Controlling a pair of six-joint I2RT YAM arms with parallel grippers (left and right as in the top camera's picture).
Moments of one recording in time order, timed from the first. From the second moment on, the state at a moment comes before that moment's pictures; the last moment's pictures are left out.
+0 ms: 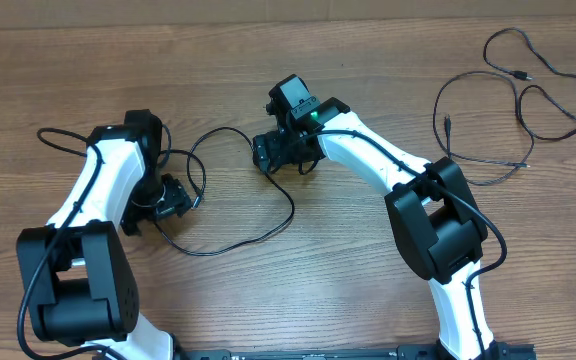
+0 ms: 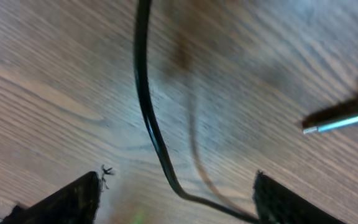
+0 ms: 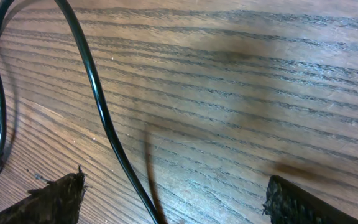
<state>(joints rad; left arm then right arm) 0.07 1.78 1.20 -1.14 -0.12 -0.50 0.59 2.23 1.72 -0.69 -0.23 0.33</state>
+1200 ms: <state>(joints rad) 0.01 1.78 1.01 -0.51 0.43 -0.33 0.59 2.23 1.65 -0.53 -0.38 0.38</state>
